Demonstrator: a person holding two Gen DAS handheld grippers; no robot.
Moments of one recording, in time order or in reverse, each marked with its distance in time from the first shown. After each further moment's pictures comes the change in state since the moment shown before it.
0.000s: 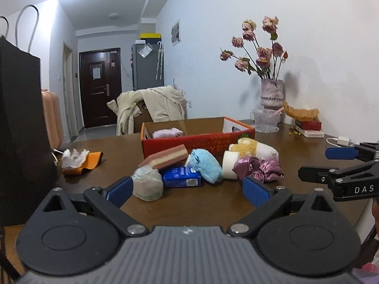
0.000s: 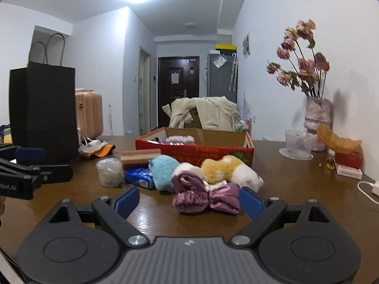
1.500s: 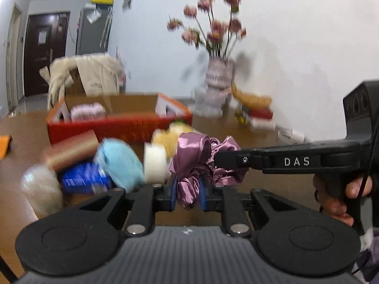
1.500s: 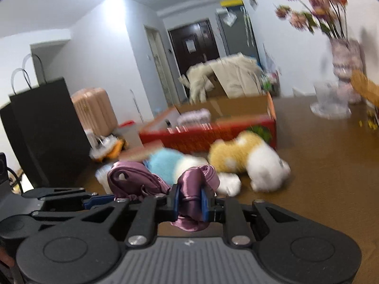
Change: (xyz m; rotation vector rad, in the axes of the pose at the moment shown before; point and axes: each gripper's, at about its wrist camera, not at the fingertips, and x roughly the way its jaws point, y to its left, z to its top) left arm 0.102 -0.040 0.034 -0.062 0.120 -0.335; right arm 0.088 -0.063 0.045 0.204 0.163 0.236
